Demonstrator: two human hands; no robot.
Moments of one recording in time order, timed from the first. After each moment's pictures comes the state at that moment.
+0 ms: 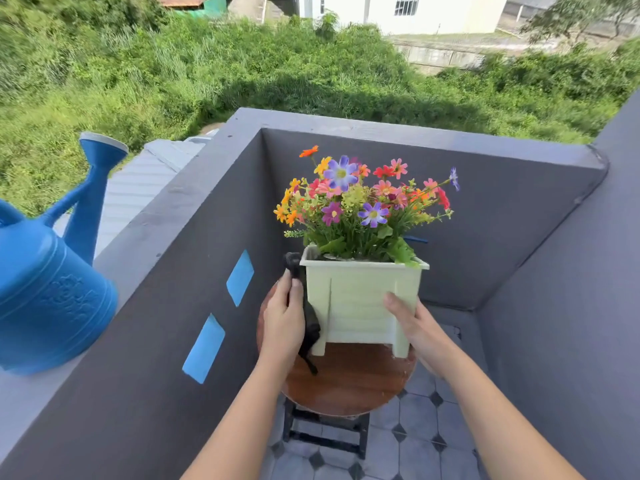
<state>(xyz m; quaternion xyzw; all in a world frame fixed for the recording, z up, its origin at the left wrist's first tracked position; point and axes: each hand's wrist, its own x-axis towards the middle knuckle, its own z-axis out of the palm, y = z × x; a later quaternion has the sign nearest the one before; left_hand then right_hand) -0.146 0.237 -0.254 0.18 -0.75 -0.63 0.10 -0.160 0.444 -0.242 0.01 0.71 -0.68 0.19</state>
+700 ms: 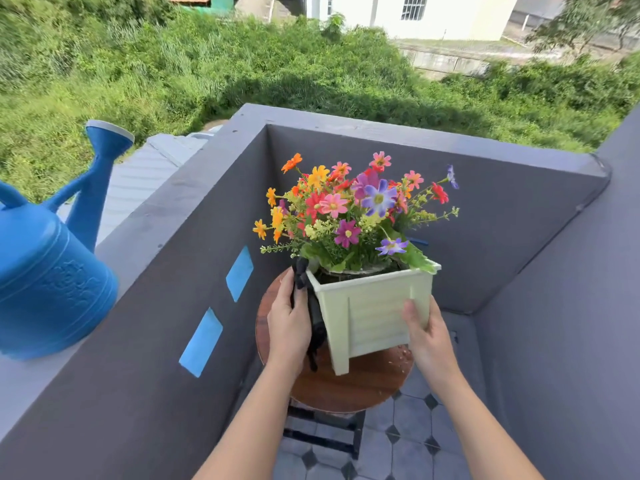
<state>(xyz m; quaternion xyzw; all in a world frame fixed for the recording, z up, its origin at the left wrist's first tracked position) -0.137 0.255 -0.236 0.21 -0.70 -0.67 0.13 -0.139 0.443 -0.244 0.06 0.73 -0.68 0.02</state>
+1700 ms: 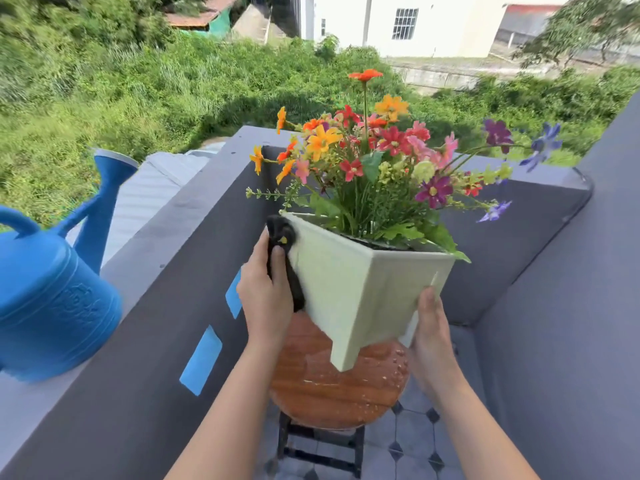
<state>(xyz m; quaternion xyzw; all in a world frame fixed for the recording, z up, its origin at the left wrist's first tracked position) -0.157 0.234 -0.169 0.18 -0.78 -0.54 0.26 -0.143 0.431 -0.213 0.09 0.62 -0.77 0.06</state>
